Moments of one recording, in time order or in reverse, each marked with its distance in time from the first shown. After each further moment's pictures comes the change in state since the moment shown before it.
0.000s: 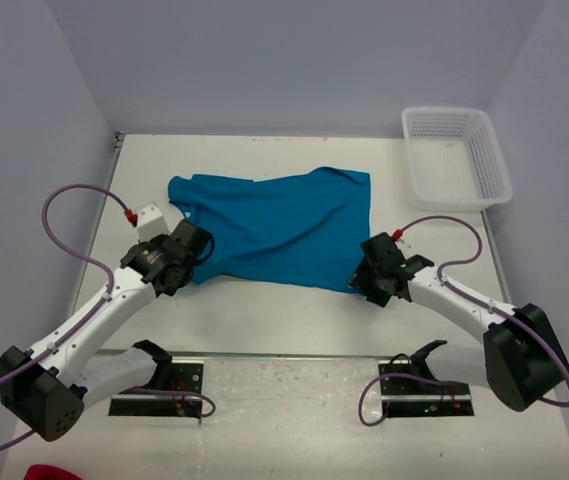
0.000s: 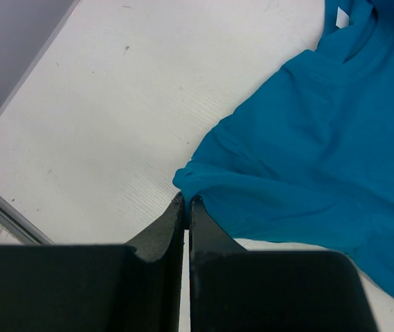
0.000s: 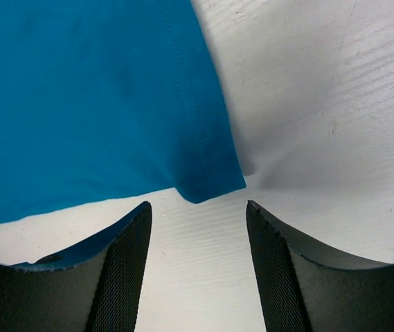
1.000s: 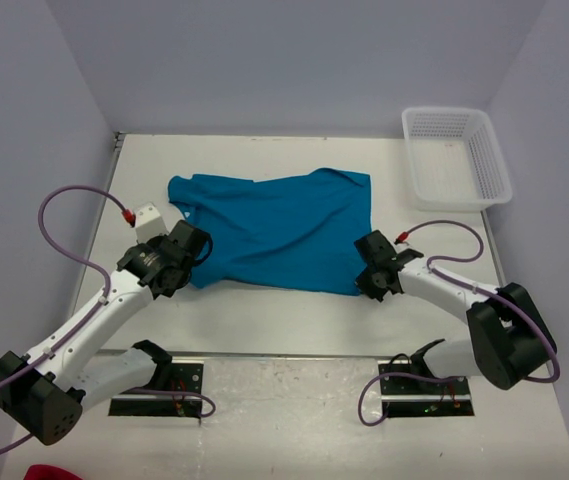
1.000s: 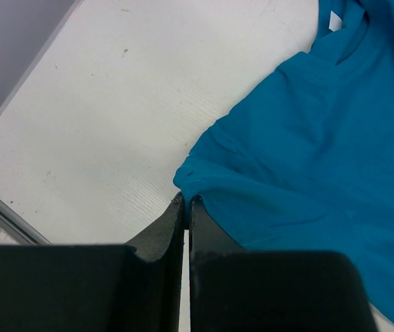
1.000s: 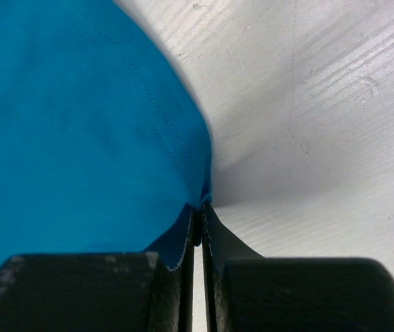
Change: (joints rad) left arm 0.000 -0.024 0.000 0.002 0.002 0.009; right arm -0.007 0.140 0.032 -0.007 0.100 0.177
